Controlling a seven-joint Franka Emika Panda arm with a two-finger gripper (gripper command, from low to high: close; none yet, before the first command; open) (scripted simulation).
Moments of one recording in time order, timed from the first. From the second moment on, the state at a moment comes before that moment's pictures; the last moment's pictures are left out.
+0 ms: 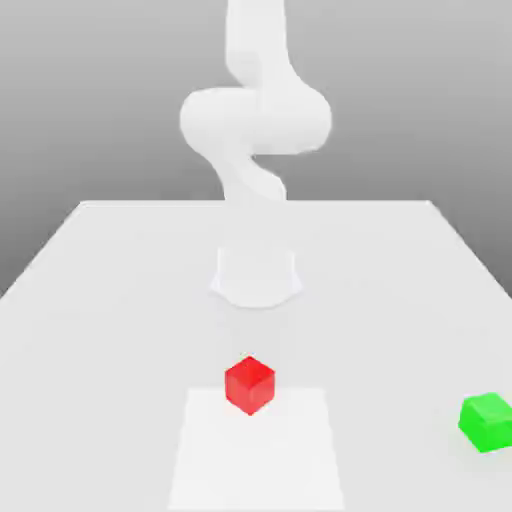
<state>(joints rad) -0.02 -0.74 0.03 -2.37 0.00 2.35 0.87</state>
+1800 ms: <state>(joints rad) 0.21 0.02 0.21 -2.68 0.02 2.69 1.41</state>
